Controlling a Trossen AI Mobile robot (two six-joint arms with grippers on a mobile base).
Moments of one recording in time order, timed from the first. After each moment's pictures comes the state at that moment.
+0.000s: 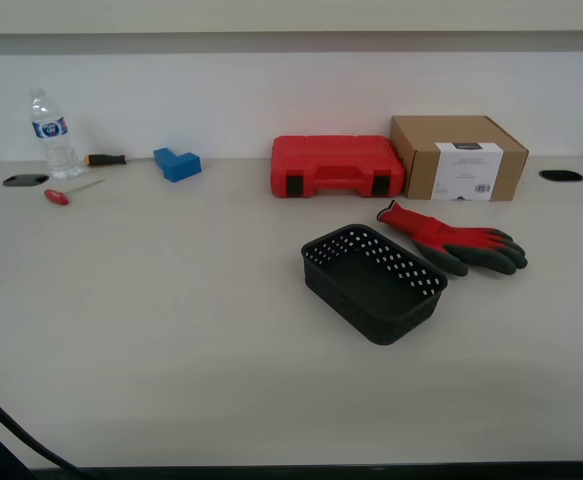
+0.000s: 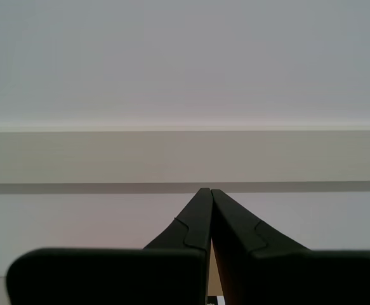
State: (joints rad) arm 0 0.00 1.05 0.52 0.62 -0.01 0.00; arm 1 0.00 1.05 0.52 0.61 -0.01 0.00
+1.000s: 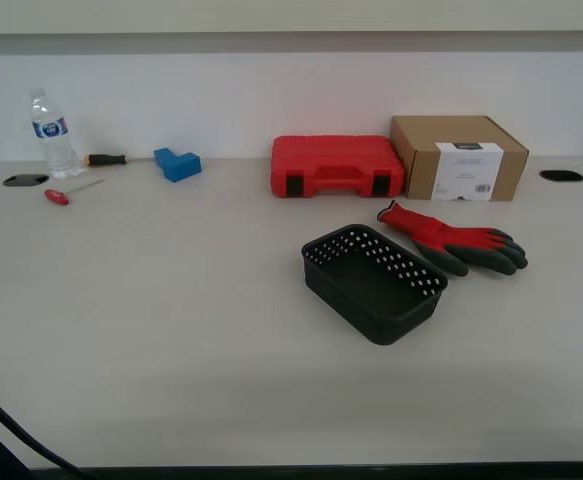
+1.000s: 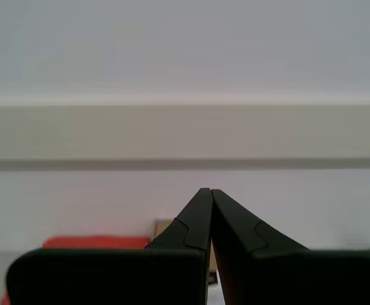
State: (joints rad) arm 0 0.00 1.10 0.53 0.58 -0.01 0.00; arm 1 0.00 1.05 0.52 0.61 -0.01 0.00
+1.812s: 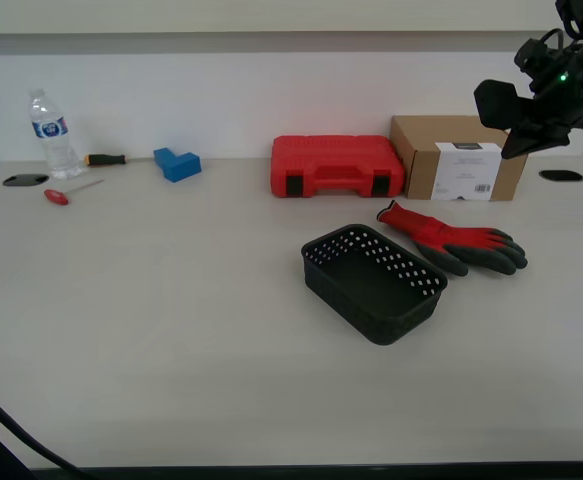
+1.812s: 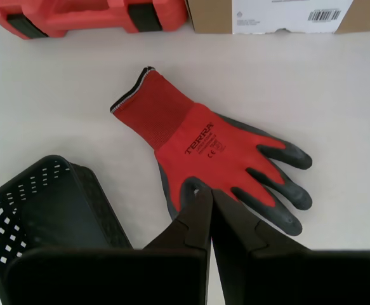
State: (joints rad) arm 0 0.01 1.83 0.97 -0.16 -0.21 0.03; arm 1 0.00 1.05 0.52 0.60 -0.01 0.00
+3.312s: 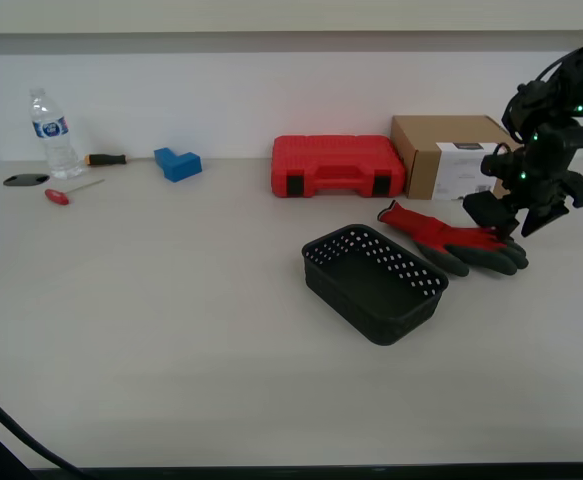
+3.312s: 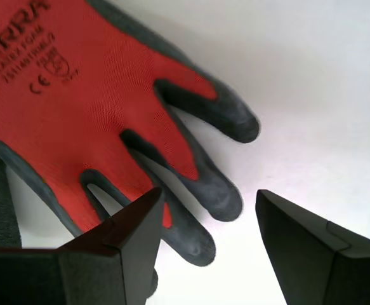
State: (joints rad) arm 0 -0.03 2.39 1.31 -0.25 0.07 -0.24; arm 1 0.00 1.05 0.52 0.60 -0.01 0.00
